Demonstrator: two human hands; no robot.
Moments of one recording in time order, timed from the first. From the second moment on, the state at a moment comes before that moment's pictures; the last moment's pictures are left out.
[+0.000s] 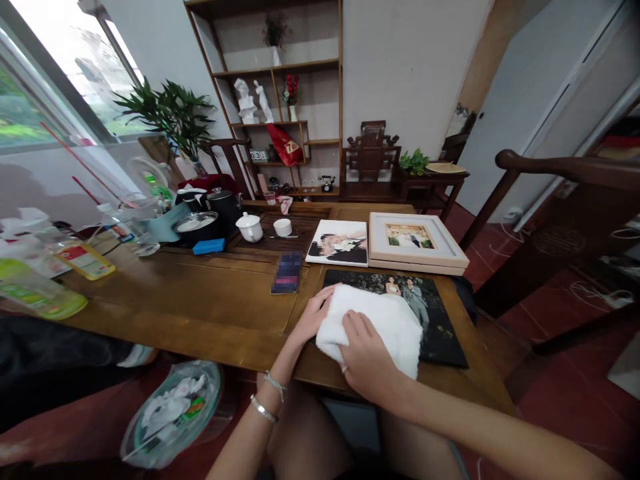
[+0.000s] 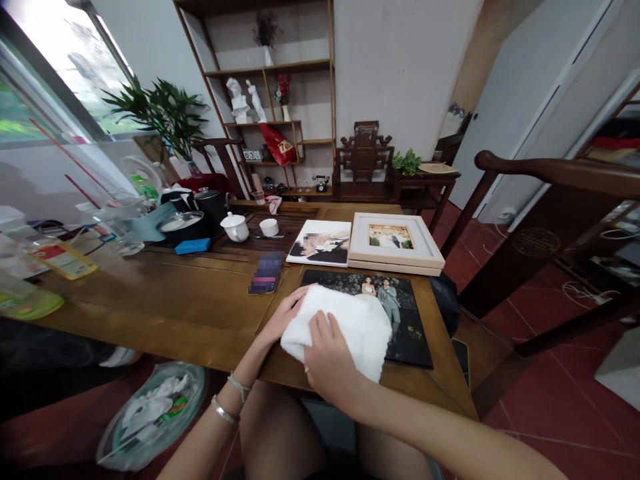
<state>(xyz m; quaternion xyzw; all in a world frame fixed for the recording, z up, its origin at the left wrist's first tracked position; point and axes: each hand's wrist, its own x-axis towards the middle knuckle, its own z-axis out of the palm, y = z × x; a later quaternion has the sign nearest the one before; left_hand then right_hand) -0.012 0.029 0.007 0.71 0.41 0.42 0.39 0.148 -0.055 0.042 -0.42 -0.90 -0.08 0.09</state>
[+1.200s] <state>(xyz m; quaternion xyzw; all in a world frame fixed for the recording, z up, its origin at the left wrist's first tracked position) -0.007 0.023 0.006 0.79 0.43 0.36 0.26 0.317 0.014 0.037 -0.47 -0.86 -0.07 0.17</state>
